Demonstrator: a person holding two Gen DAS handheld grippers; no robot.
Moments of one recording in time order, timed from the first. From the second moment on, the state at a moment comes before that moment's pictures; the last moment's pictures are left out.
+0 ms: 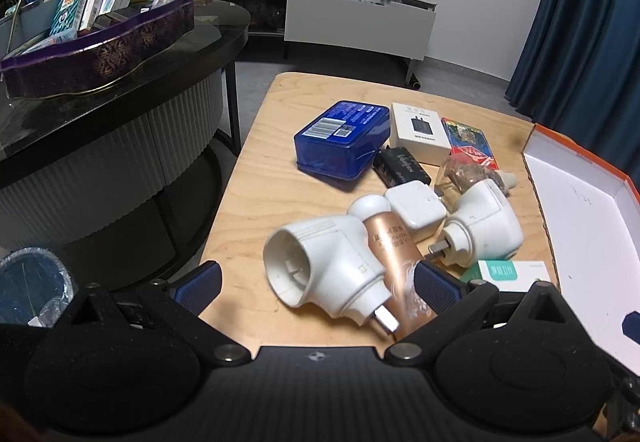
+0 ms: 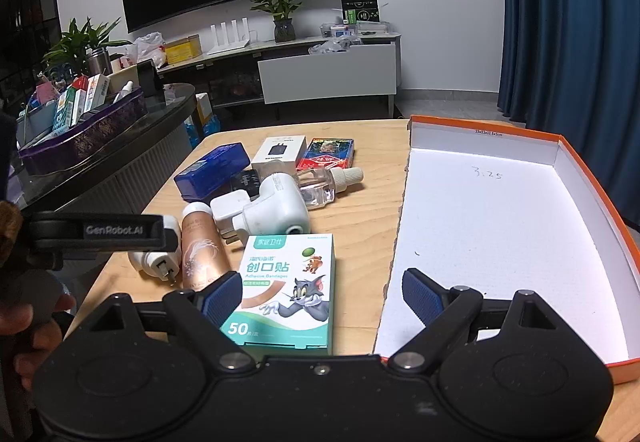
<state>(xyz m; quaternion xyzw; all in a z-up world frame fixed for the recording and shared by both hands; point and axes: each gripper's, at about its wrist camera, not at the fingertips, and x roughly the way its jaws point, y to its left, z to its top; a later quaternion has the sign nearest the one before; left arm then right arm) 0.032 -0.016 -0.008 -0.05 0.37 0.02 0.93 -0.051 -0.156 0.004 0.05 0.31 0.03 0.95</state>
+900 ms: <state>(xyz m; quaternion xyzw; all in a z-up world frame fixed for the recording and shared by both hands) 0.054 -0.005 -0.038 0.02 0.36 -0.01 0.93 -0.018 -0.135 -0.016 0.03 0.34 0.06 0.94</state>
